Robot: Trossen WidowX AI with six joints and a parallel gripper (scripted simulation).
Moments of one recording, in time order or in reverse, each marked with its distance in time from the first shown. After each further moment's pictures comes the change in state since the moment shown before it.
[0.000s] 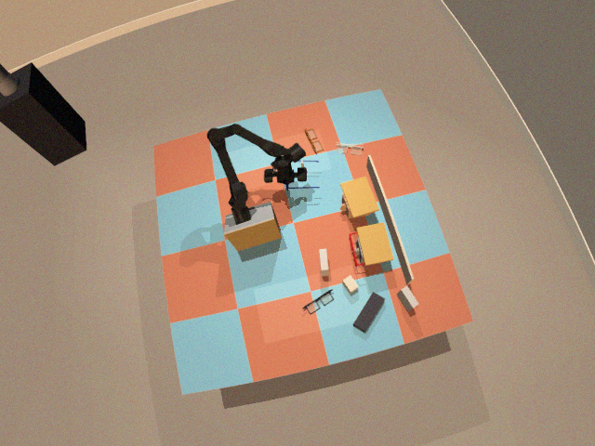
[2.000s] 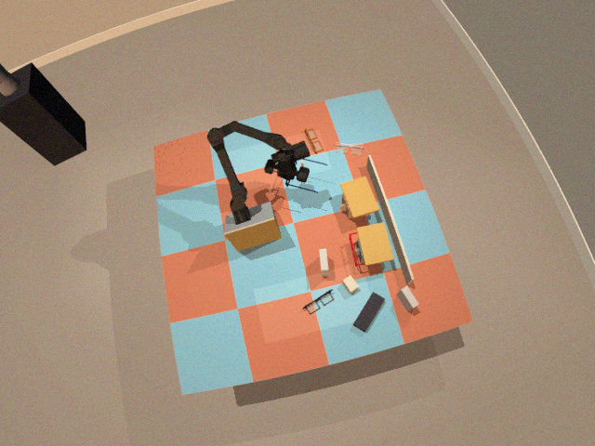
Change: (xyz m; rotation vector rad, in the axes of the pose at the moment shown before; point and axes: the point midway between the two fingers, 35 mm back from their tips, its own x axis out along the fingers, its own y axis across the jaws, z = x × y) arm -0.059 -0.013 -0.011 0.316 0.009 -0.004
